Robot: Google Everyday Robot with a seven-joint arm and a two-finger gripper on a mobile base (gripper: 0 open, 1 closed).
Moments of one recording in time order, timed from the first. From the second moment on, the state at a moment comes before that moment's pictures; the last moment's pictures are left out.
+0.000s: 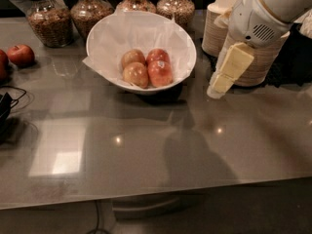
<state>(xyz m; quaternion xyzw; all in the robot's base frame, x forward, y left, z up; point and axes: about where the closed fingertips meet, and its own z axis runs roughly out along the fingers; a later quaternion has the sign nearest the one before) 0.521 -0.134 0.978 -0.62 0.74 0.04 0.27</state>
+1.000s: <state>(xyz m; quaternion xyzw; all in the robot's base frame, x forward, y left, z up) 0.565 -0.095 0.986 -0.59 0.73 0.10 0.33</state>
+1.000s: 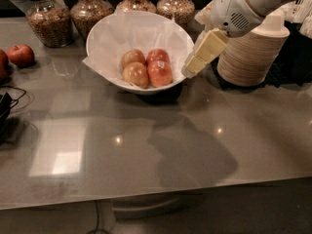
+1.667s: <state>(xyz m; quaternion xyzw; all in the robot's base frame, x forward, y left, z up) 0.593 -0.085 0.971 -0.58 0.73 0.12 0.33</state>
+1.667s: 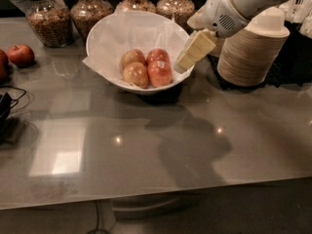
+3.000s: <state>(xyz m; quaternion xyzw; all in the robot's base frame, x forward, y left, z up) 0.619 -0.049 0.935 -0.59 0.73 0.16 0.30</state>
